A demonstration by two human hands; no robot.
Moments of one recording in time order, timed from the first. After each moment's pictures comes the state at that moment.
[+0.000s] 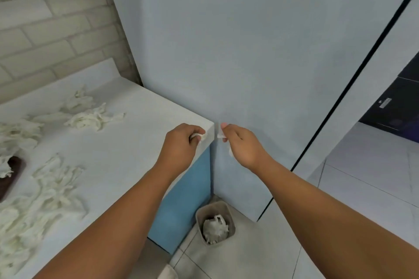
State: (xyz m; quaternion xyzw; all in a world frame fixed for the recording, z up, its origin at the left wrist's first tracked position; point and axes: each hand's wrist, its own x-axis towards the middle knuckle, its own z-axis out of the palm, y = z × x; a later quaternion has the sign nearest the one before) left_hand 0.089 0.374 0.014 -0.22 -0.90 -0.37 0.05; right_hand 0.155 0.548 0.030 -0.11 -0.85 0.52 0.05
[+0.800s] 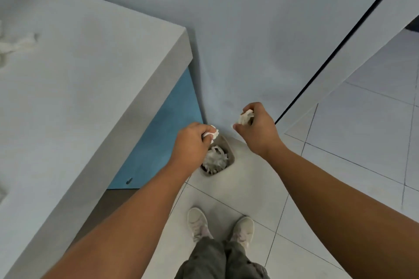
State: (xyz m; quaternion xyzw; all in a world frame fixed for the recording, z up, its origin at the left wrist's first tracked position) left_hand 0.133 0.411 -0.225 -0.22 -0.90 -0.34 -0.14; right_hand 0.197 0.584 -0.203 -0.32 -0.81 0.49 0.00
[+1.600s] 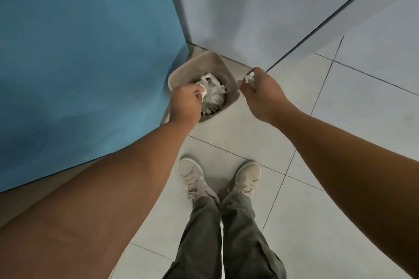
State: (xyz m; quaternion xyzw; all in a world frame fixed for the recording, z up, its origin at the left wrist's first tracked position) left_hand 0.117 0.411 -0.578 -0.13 -0.91 -0.31 -0.23; right_hand 0.205 0.578 -0.509 -0.33 -0.83 0.42 -0.13
